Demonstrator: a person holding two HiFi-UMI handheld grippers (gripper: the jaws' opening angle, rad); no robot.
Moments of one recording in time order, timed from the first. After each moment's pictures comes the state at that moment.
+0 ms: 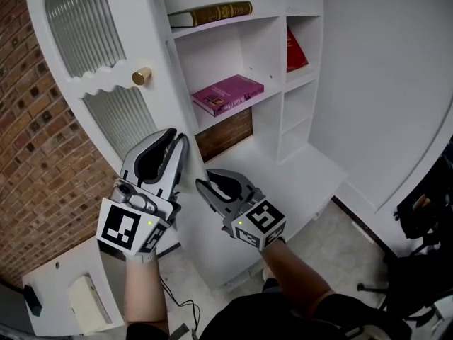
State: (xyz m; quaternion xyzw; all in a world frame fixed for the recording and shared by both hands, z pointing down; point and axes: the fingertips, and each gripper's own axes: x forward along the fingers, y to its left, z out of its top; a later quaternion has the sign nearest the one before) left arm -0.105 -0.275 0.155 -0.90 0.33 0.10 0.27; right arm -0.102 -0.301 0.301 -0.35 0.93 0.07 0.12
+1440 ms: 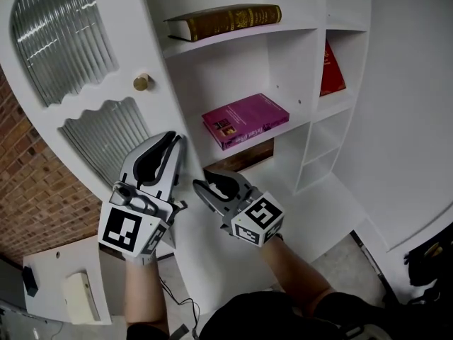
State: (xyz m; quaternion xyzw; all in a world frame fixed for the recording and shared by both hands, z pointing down) left arm -0.073 -0.426 0.150 -0.86 0.43 0.06 0.29; right arm -0.078 -0.455 0.298 -0.24 0.96 0.04 0.14
